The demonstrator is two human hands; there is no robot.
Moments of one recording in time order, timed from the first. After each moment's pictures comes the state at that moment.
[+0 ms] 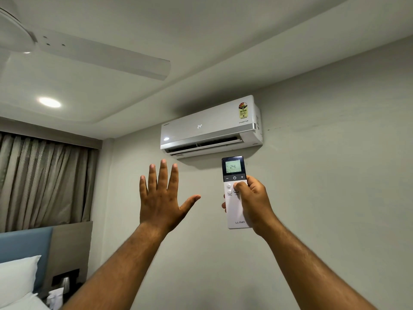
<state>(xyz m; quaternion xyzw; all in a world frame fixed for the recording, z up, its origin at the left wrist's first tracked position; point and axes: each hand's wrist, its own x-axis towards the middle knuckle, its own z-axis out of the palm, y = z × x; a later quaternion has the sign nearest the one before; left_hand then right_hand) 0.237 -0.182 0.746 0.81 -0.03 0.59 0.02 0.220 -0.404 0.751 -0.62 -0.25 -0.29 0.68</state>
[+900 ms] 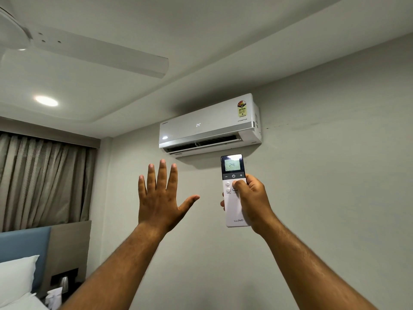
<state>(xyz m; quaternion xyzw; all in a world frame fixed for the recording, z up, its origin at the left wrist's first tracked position) 0.242 -0.181 0.745 0.81 -0.03 0.58 0.01 0.219 -0.402 0.752 -0.62 -0.25 -0.28 0.68</state>
